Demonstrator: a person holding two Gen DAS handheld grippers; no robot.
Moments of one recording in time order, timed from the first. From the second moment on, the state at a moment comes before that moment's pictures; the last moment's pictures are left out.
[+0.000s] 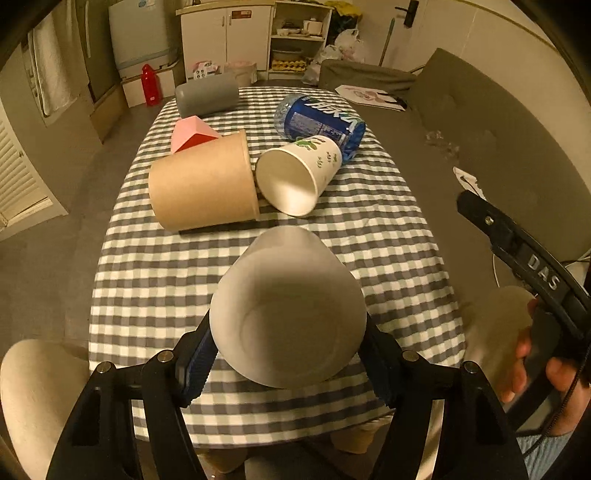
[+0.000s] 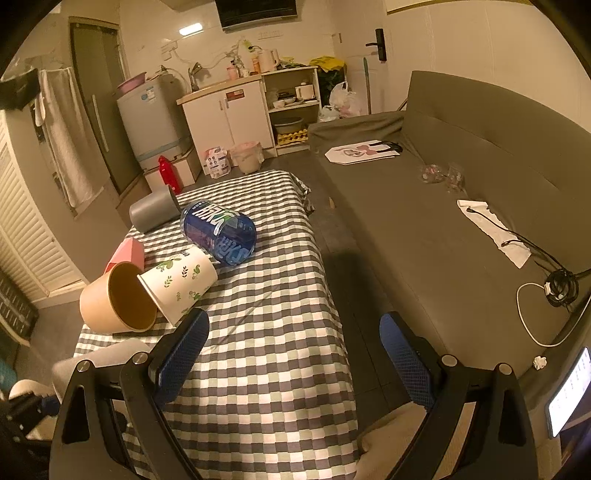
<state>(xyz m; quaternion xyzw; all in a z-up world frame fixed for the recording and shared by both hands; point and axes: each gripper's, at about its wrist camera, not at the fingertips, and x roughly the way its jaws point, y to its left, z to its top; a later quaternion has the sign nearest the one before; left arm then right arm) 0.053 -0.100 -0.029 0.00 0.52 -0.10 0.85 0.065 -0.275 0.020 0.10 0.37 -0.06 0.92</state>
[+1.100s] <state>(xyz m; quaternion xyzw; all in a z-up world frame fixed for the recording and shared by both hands) 0.038 -0.072 0.031 0.00 0.36 -0.08 0.93 0.050 -0.257 0.032 0.07 0.33 -0.04 0.94</state>
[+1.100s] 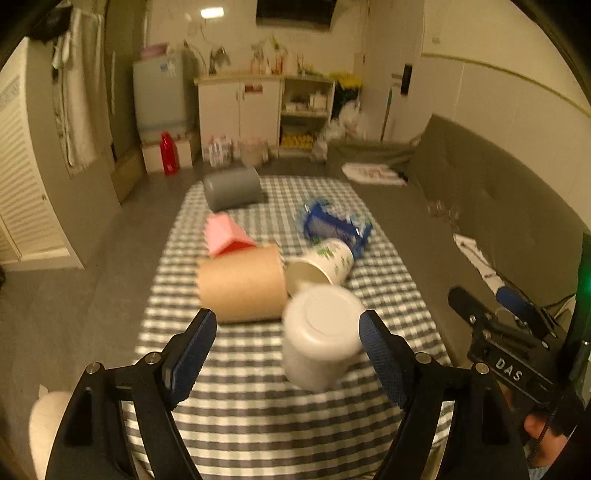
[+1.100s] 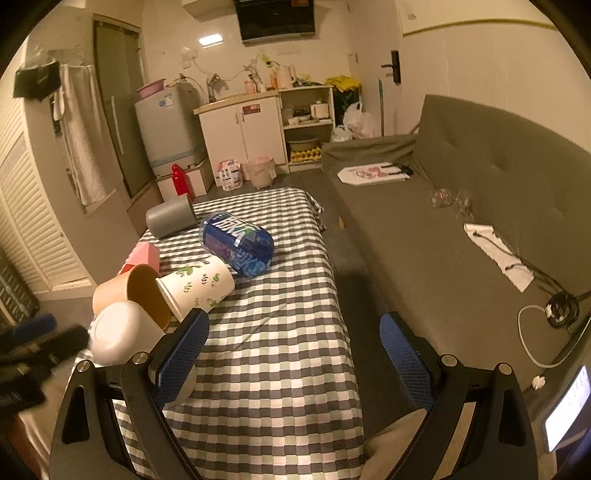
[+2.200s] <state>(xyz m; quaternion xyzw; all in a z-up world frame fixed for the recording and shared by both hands) 0.010 -0.018 -0.006 -0.02 0.30 -0.03 0.95 0.024 -0.184 0.032 -0.04 0.31 0.03 0.95</state>
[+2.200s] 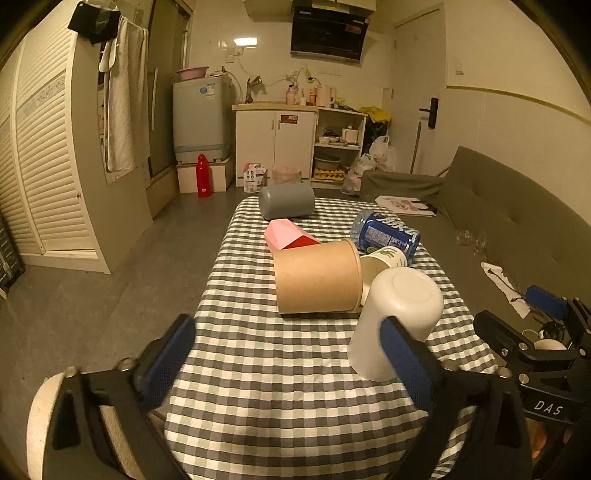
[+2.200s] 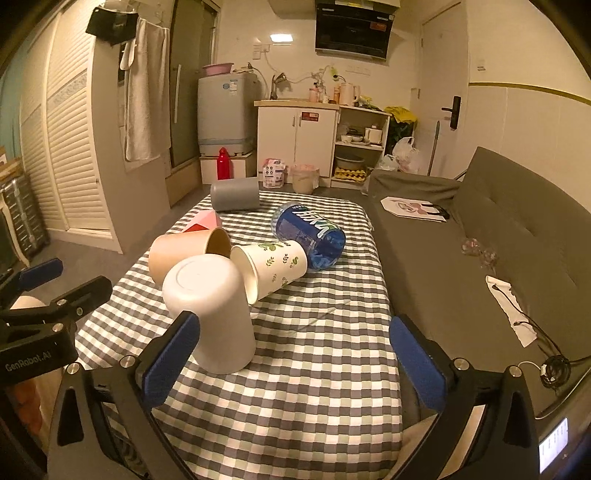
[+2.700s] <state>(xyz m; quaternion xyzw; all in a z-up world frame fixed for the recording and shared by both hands) 0.010 -0.018 -0.005 -0.02 0.30 -0.02 0.95 0.026 -0.190 0.031 -0.03 0.31 0.02 0.95</state>
